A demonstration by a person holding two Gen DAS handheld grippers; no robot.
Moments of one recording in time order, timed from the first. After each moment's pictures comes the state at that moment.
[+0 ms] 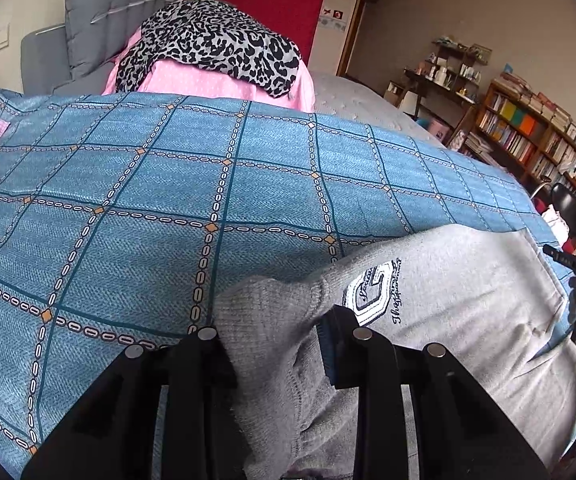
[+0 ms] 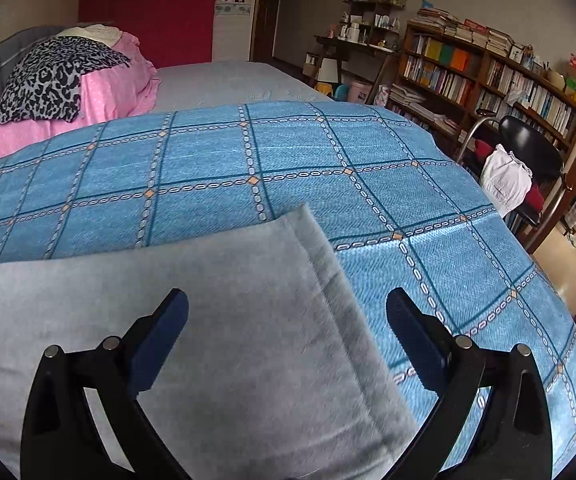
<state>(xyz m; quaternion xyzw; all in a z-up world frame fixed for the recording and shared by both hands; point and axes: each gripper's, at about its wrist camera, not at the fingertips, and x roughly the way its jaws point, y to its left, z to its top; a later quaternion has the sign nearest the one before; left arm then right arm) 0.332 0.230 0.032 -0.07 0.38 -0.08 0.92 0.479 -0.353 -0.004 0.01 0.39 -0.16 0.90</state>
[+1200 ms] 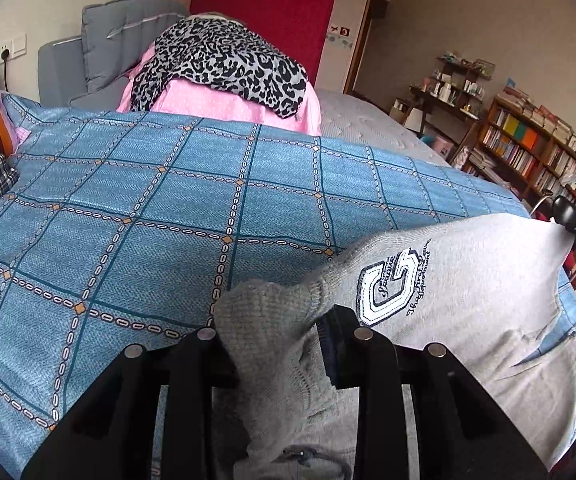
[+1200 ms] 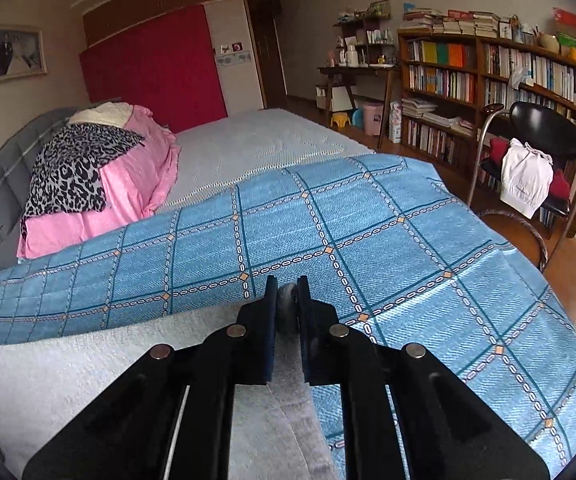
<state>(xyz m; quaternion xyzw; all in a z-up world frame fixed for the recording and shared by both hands) 0.293 0.239 0.066 -0.07 0.35 -0.07 0.93 0.446 -0.436 0.088 0.12 0.29 -0.10 0.94</state>
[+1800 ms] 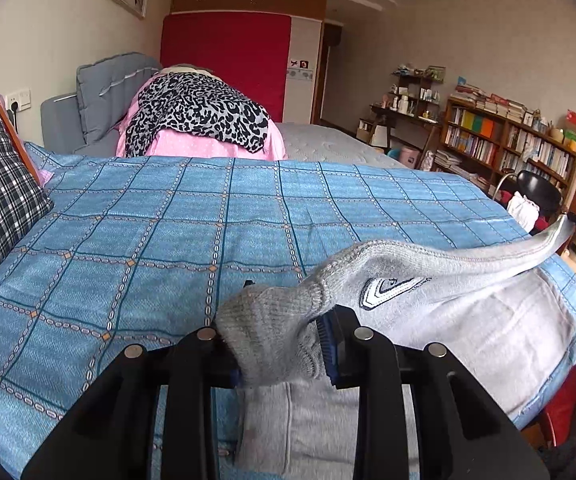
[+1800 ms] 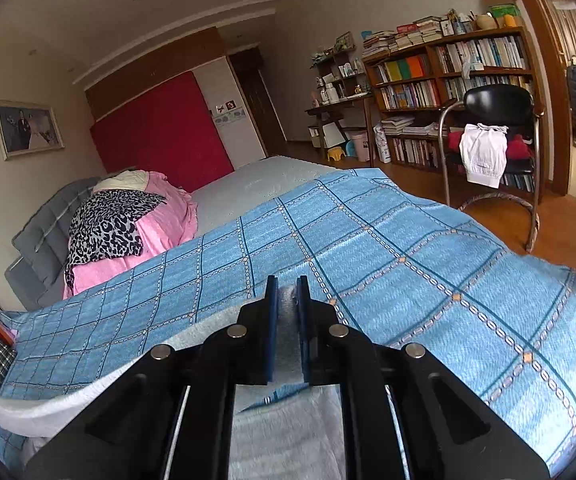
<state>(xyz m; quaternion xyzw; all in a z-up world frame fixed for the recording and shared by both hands) 0.102 0.227 0.095 -0.01 0.28 -0.11 0.95 0.153 -0.463 0.102 0.21 0.19 -0.09 0.95</state>
